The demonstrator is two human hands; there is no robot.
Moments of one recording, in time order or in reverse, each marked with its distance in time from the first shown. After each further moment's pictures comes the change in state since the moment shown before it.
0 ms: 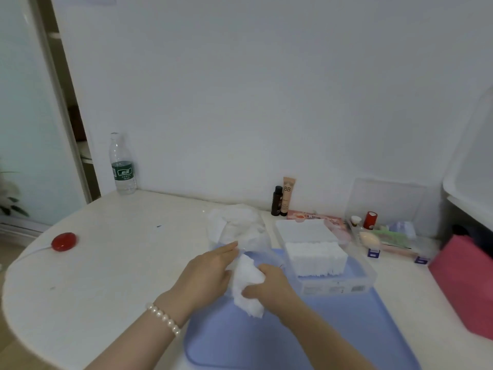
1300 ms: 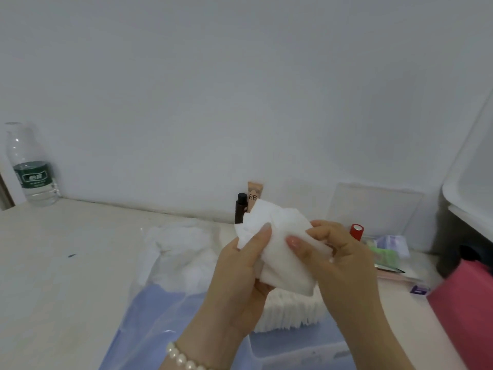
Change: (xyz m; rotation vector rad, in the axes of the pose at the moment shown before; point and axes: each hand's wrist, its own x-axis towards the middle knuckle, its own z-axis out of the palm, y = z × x) left_hand 0.130 0.131 0.018 -1.922 0.041 -0.394; right_hand 0.026 -0.021 -0.157 0.225 0.627 -0.482
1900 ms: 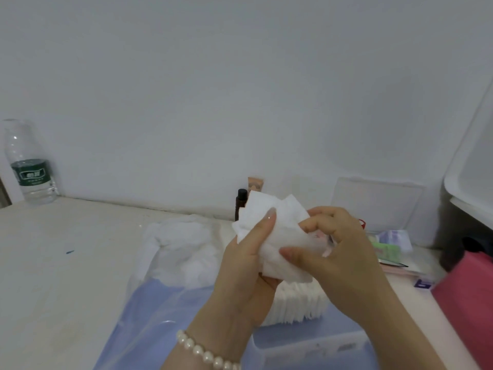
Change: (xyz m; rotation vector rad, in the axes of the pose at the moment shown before) left_hand 0.003 -0.010 0.000 -0.118 -0.082 -0.037; right_hand 0.000 -0.002 -0.006 -0.346 -0.169 -0.047
